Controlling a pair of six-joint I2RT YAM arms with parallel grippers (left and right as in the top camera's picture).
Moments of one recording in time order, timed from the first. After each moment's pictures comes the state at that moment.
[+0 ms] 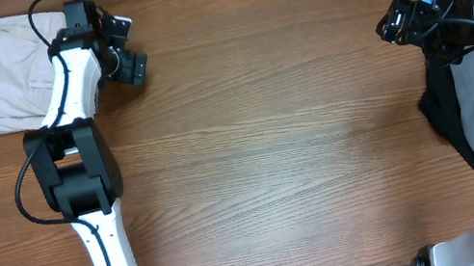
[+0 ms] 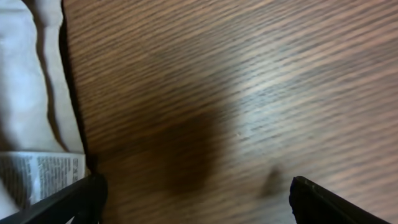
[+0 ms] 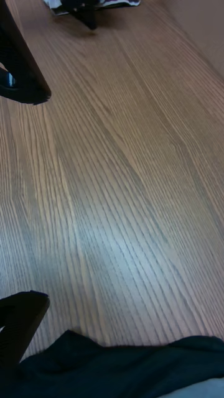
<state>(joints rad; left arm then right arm) 0.04 2.46 2.07 -0.75 0.09 0.38 -0.19 1.65 1.61 -1.05 -0.29 0.28</state>
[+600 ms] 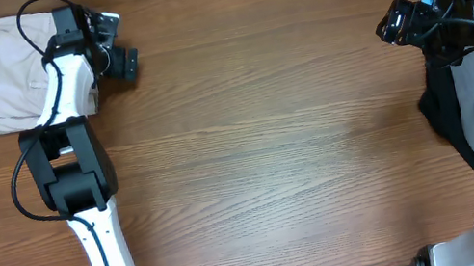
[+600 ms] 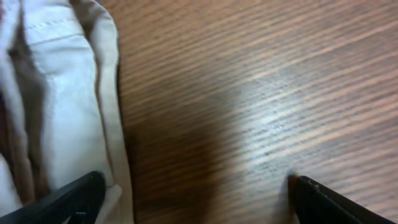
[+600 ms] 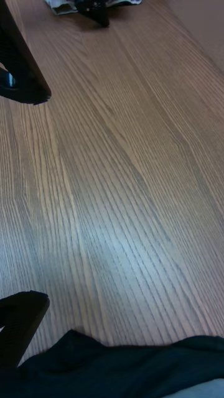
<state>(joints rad) 0.09 2.51 2.07 -0.57 0.12 0.38 -0.19 1.65 1.61 -1.06 -0.29 0.28</state>
